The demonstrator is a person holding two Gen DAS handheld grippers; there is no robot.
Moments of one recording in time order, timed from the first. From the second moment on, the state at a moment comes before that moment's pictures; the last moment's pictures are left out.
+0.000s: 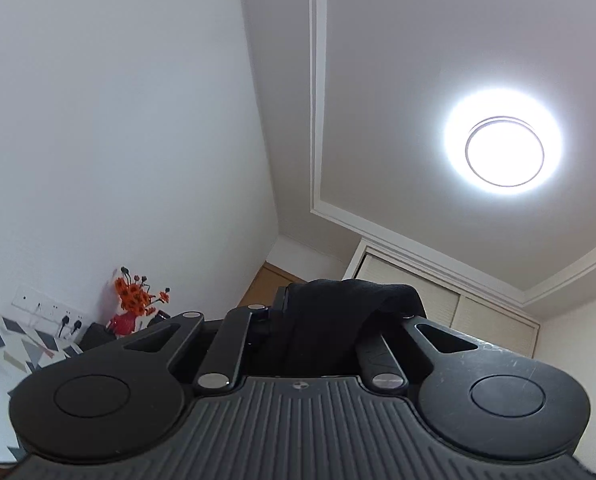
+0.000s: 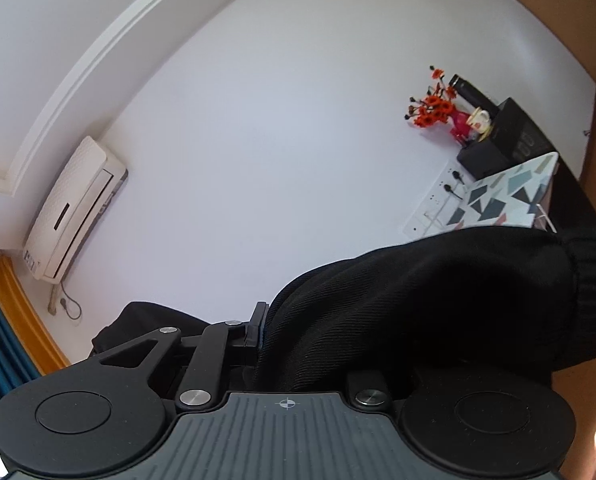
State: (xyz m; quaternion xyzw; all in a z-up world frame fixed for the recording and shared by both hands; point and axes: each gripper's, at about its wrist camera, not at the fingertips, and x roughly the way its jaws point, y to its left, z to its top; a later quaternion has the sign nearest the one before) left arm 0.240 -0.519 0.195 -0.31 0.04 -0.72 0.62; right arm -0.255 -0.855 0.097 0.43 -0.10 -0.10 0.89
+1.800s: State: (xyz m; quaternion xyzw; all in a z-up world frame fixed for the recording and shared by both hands) left arm 0.521 -0.821 0.281 -0.28 -0.09 -0.33 0.90; right arm 0.318 -1.405 0.263 0.34 -0.12 0.08 0.93
